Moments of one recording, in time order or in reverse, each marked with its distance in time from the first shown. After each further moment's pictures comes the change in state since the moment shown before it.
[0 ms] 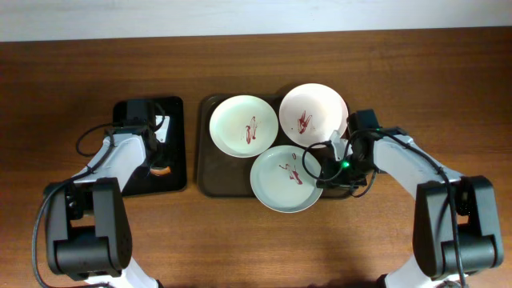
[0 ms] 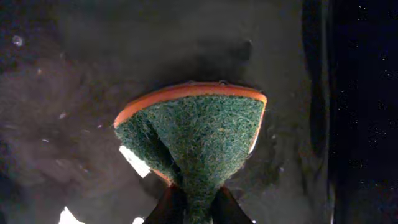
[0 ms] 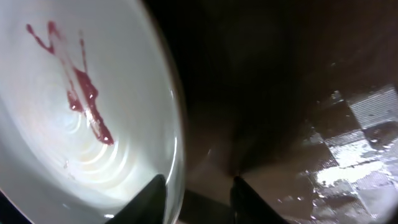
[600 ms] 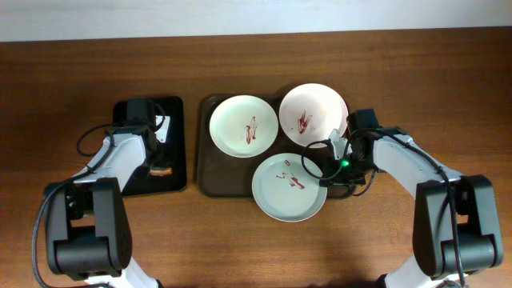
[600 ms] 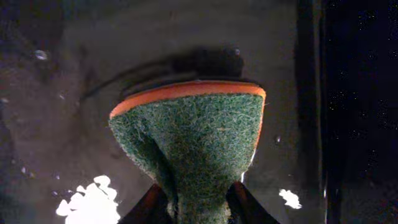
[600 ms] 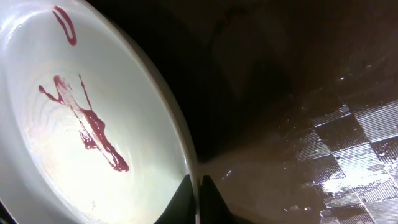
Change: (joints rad) left arm 0.000 0.000 0.000 0.000 0.007 0.000; right arm 0.000 0.001 0.003 0.014 -0.014 0.000
